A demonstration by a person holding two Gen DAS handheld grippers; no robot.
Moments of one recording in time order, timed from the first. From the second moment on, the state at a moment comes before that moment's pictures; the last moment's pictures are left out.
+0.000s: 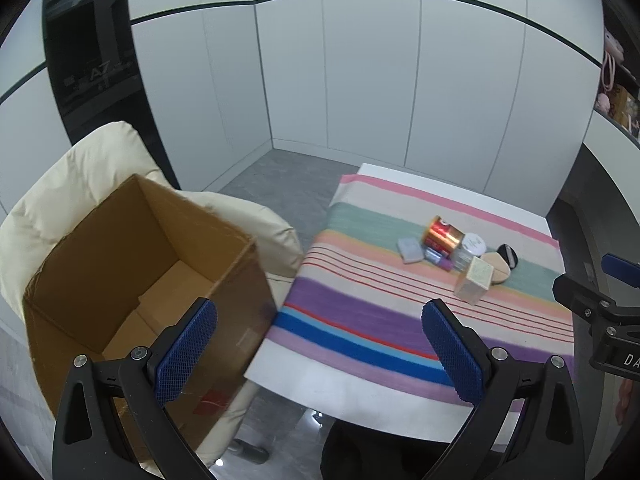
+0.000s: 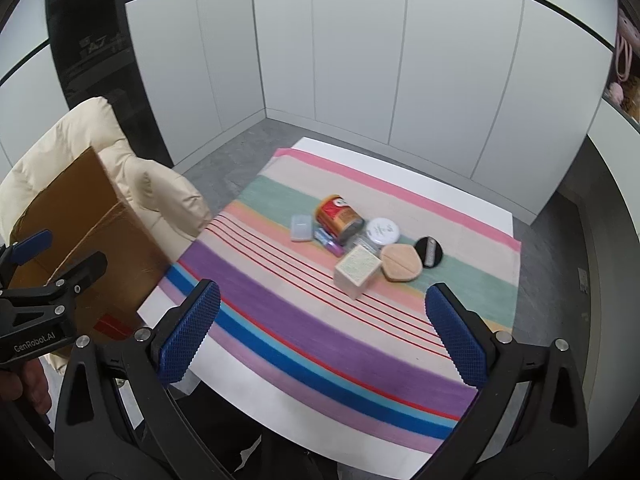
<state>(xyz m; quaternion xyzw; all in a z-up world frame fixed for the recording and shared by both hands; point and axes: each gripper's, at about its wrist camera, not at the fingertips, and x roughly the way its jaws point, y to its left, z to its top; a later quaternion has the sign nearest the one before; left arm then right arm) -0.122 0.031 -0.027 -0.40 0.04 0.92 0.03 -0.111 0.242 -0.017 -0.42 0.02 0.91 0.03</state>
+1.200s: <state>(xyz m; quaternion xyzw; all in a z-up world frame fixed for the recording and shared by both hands) -0.186 0.149 -0.132 -0.48 0.09 0.87 0.12 -0.132 0.334 -0.116 -0.51 0.05 0.85 0.09</state>
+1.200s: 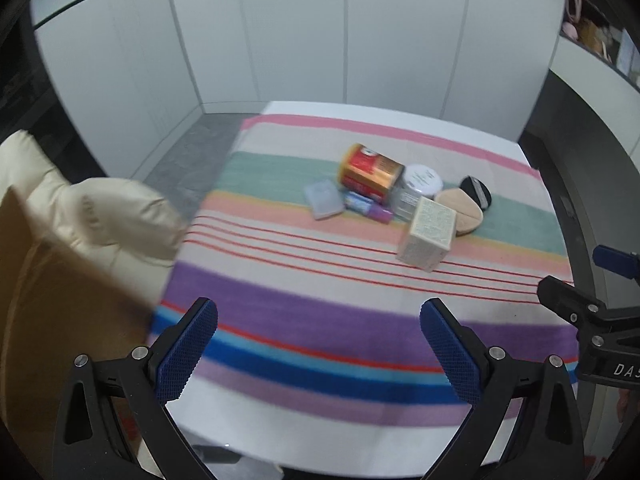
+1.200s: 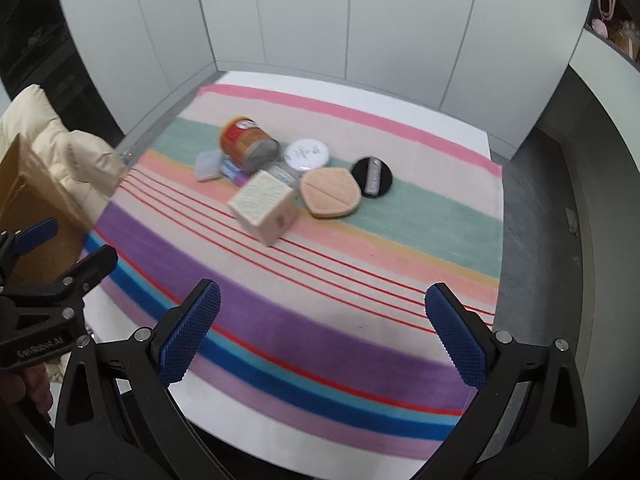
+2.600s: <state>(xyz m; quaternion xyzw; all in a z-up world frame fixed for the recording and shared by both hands) -0.247 0.215 -0.217 -0.51 0.10 0.83 0.19 -0.258 0.372 -0.227 -0.54 0.06 0.84 0.03</state>
